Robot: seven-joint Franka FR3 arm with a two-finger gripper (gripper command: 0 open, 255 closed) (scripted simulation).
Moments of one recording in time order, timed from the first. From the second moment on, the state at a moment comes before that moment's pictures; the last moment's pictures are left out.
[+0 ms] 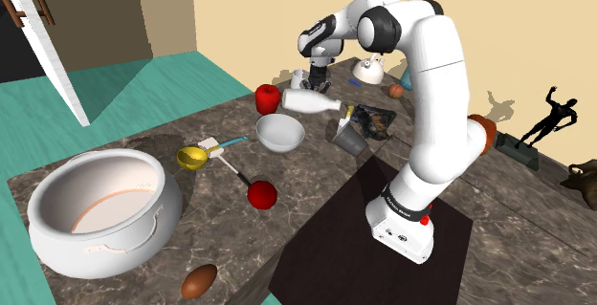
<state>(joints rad) -0.19 0.74 -0.37 -1.60 0.22 2.08 0.22</state>
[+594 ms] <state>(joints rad) -0.19 0.75 -0.36 -1.60 0.22 2.08 0.22</state>
